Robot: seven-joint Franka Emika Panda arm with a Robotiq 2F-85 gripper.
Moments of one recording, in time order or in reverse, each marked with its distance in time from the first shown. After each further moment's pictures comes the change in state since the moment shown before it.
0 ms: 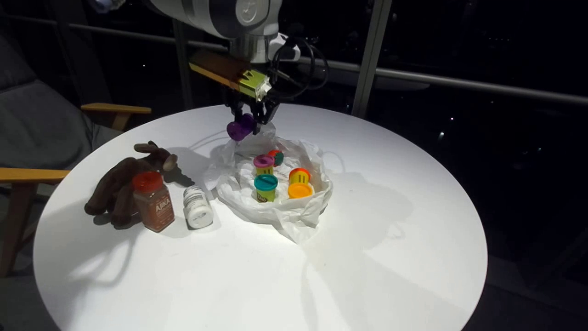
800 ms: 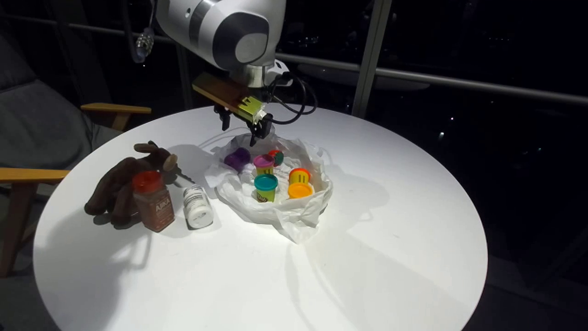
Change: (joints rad) arm -0.039 0.151 0.080 0.116 0.057 0.011 -0.082
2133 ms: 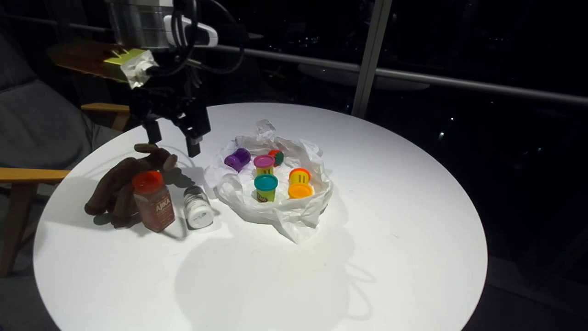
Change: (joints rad) arm 0.229 -0.540 -0.141 -0.629 -0.295 -0.045 0.402
